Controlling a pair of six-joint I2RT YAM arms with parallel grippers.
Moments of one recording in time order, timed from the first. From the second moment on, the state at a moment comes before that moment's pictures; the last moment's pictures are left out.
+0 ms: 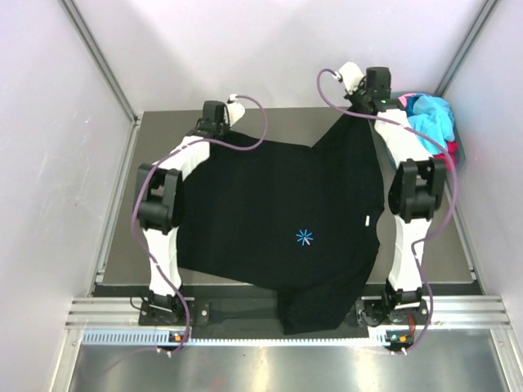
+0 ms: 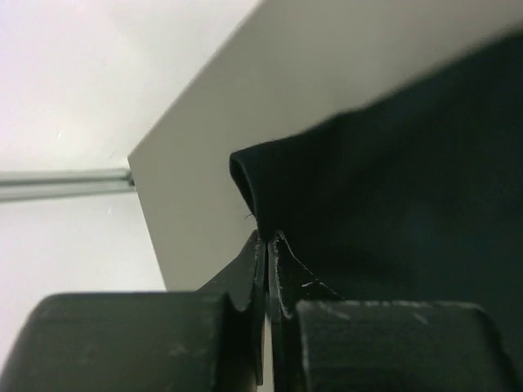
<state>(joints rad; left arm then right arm) -0.25 2.04 1.61 -0.13 -0.30 0.67 0.10 2.12 2.00 -0.34 -0.01 -0.71</state>
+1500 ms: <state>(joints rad) -0.15 2.39 2.05 0.12 -0.35 0.68 0.14 2.24 2.10 -0.39 0.19 -0.68</state>
